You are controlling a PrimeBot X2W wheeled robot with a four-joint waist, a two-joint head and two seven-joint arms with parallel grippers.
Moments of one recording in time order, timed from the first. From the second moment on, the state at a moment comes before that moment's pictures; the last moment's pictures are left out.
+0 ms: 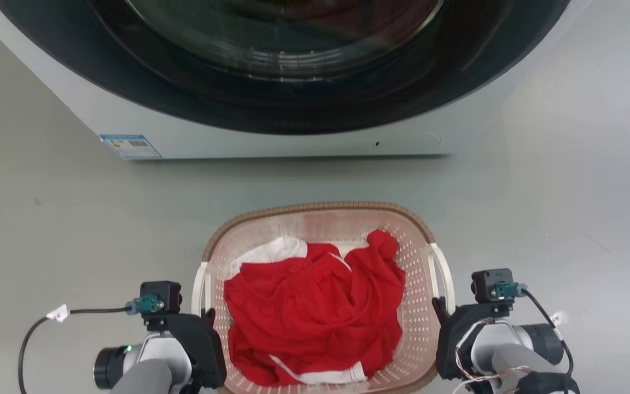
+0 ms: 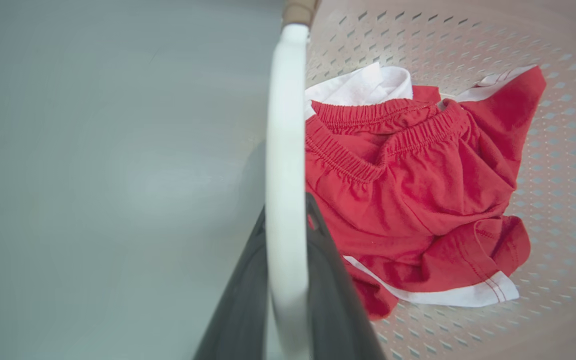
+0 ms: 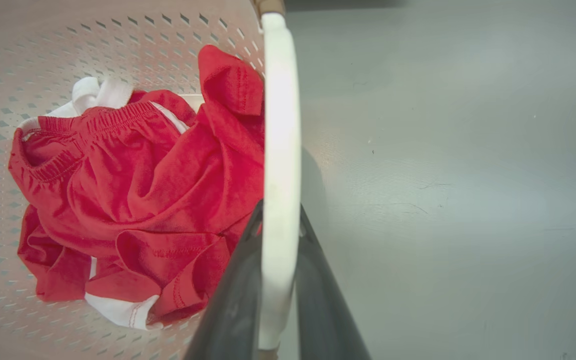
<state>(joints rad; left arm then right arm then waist) -0.70 0.01 -0.33 1.28 -0.52 -0.13 -0.05 -0.73 -0.03 0.59 1.22 0.57 0.05 -0.06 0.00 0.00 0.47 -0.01</state>
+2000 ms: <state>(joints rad) -0.41 0.00 -0.37 1.29 -0.63 -0.13 0.17 -0.47 -0.02 0.65 1.26 0.70 0.09 0.18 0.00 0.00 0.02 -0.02</state>
